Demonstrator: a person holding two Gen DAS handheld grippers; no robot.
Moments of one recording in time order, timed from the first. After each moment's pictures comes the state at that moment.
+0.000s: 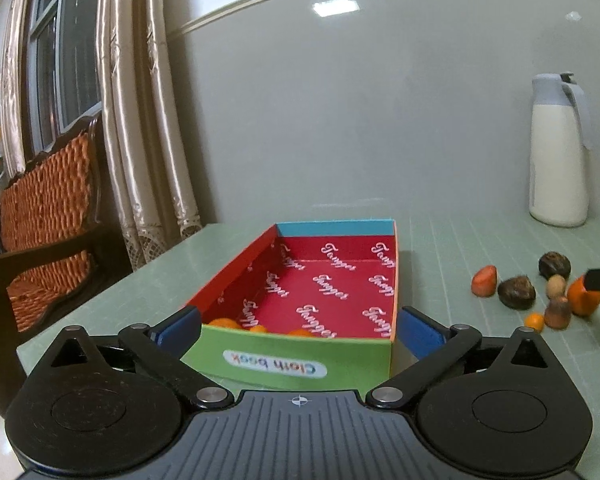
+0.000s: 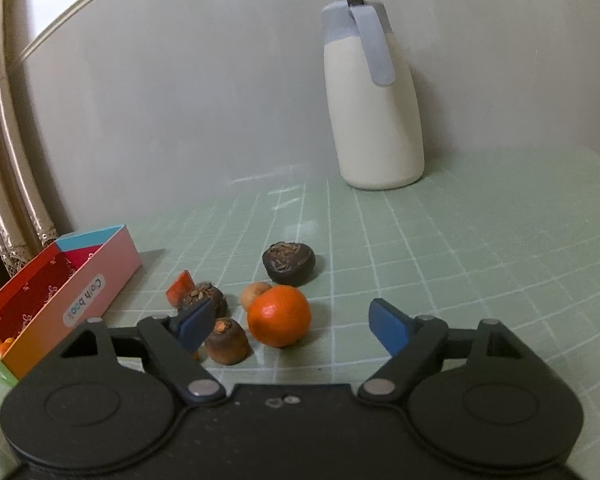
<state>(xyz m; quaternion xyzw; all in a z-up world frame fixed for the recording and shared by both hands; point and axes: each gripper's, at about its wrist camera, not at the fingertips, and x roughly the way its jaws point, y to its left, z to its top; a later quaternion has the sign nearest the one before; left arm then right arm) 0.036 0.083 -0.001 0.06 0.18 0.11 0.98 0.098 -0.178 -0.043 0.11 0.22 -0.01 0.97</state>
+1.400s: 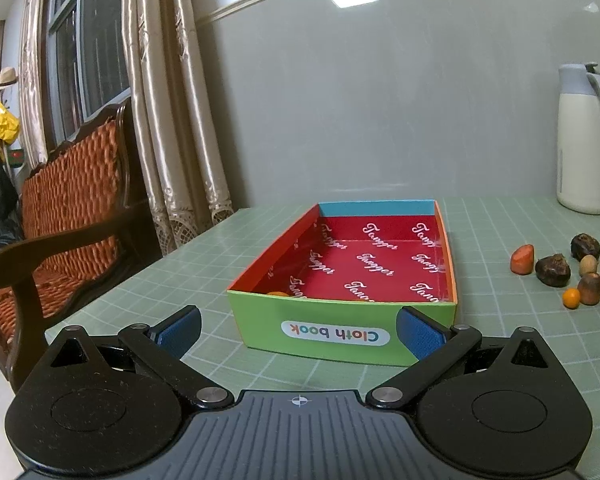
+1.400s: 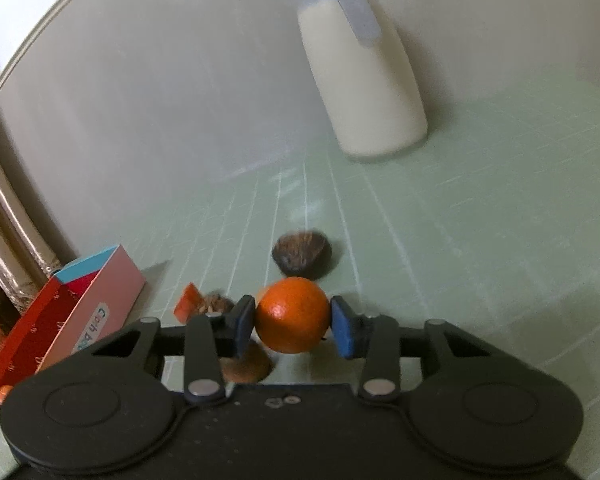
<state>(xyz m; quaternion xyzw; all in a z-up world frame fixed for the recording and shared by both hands) 0.024 0.114 -0.010 0.06 0.19 0.14 0.97 0.122 -0.179 -0.050 0.18 0.23 -0.01 0.96</state>
